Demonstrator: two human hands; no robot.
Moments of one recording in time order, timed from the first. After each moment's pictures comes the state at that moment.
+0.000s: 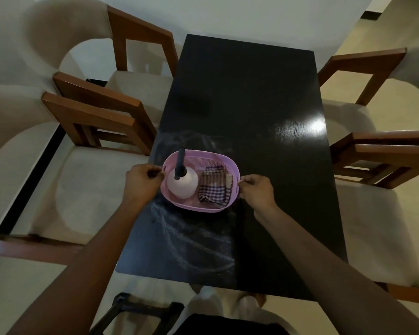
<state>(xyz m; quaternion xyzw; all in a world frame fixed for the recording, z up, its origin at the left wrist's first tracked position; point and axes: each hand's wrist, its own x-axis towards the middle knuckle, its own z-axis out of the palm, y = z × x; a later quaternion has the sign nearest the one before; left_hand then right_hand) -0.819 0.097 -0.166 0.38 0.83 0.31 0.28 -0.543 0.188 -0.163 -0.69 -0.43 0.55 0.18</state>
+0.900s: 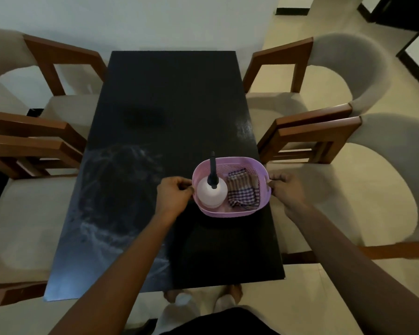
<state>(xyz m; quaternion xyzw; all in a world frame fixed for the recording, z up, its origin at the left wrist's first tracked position) -0.544 0.163 -0.162 0.43 0.75 0.31 0.40 -0.252 0.220 -0.147 -0.74 -0.41 0.48 0.25</state>
